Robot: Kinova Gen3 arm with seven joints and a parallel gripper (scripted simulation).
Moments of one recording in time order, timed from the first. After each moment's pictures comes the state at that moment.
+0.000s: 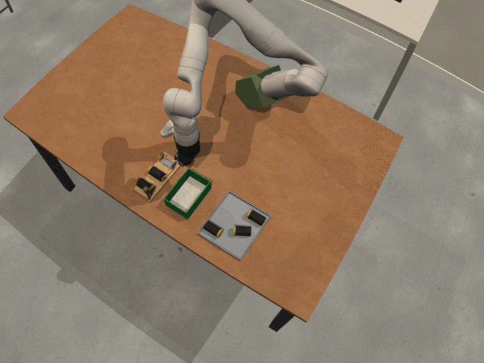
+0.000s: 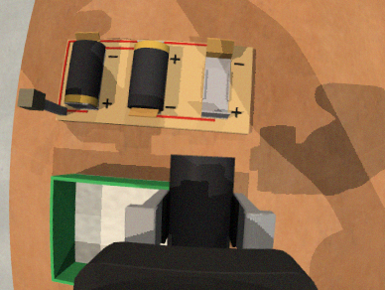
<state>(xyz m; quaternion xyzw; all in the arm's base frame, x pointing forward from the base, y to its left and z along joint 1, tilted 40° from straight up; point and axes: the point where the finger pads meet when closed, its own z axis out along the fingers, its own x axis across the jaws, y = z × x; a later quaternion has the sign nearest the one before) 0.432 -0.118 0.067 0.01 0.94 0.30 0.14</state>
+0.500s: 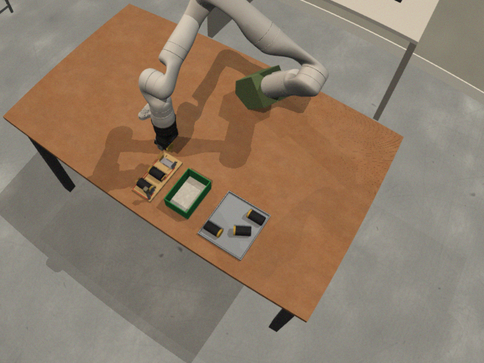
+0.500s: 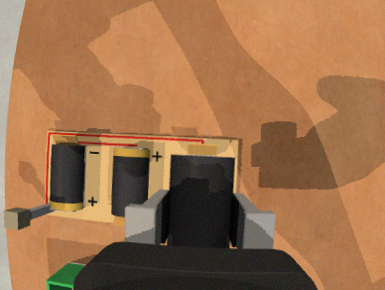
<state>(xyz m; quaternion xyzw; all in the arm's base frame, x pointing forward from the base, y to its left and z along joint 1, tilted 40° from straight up) 0.428 -0.198 0.007 0.02 0.94 0.31 0.14</state>
